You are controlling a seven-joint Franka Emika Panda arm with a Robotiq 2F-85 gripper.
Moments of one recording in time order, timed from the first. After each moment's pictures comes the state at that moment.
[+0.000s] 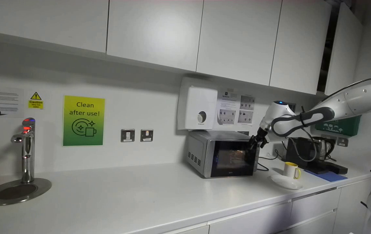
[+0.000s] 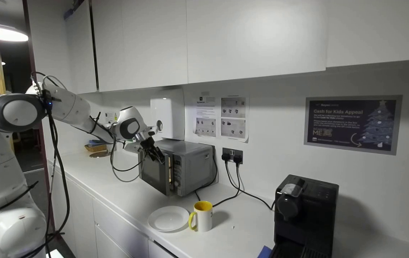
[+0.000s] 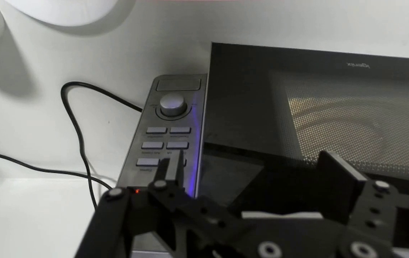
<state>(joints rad) -0.02 -0.20 0.10 -2.24 -0.25 2.50 0.38</state>
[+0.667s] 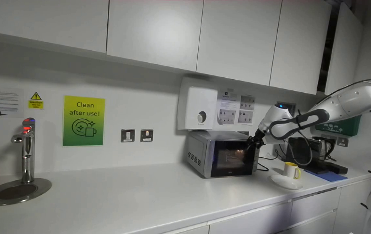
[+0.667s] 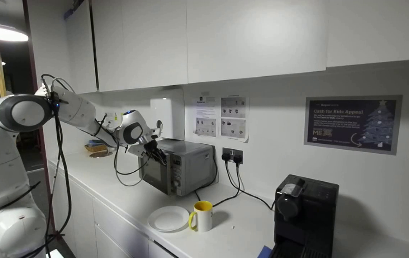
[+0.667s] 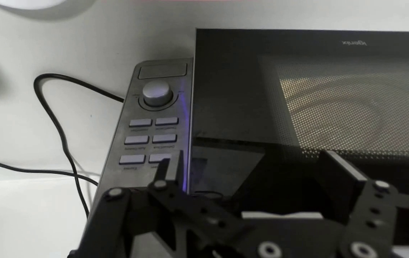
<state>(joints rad) -0.03 -0.15 0.09 -2.25 -0.21 2.63 0.38</state>
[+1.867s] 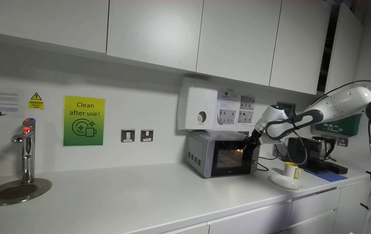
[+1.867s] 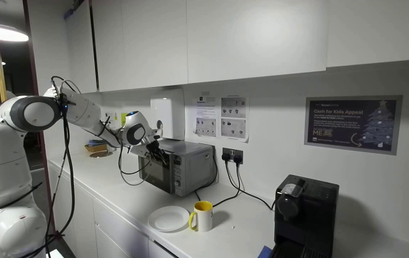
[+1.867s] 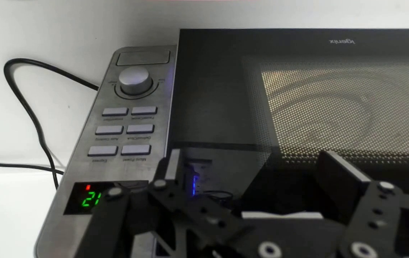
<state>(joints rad) -0.01 -0.08 0.09 -2.19 -0.19 2.65 0.34</state>
